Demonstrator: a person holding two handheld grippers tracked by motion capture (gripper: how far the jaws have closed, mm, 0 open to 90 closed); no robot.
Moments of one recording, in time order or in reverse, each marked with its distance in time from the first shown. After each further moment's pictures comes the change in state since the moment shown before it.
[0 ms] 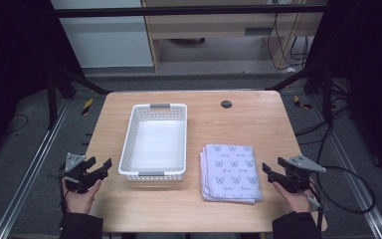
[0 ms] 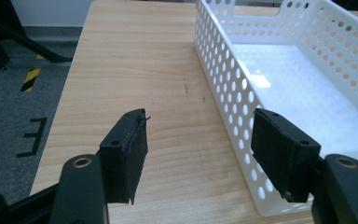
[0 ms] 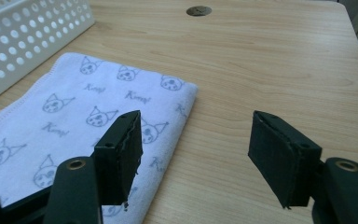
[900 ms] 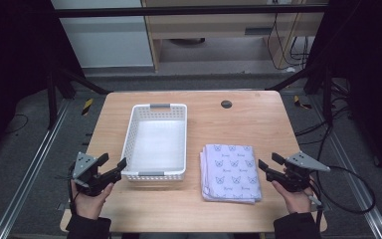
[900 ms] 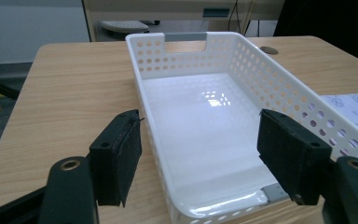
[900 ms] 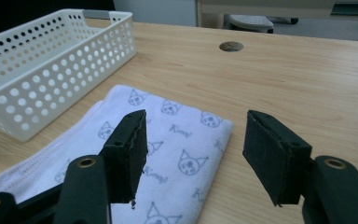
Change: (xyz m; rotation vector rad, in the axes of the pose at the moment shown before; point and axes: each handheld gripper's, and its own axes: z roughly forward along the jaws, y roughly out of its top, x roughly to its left) left arm -0.054 0.019 -0.023 -0.092 -0.125 0.068; right arm 0.015 0.022 -0.016 -0.088 0.108 -0.031
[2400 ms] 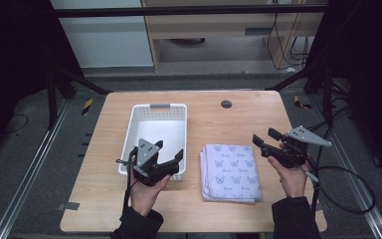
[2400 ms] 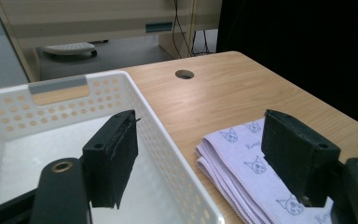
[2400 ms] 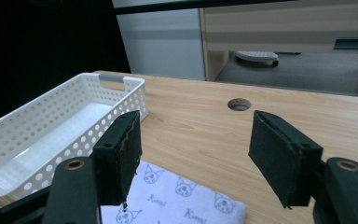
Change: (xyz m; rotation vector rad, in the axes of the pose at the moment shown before) left arm -0.133 0.044 0.049 -0.033 -0.160 0.093; right arm 0.005 0.067 0.016 -0.109 0.034 0.041
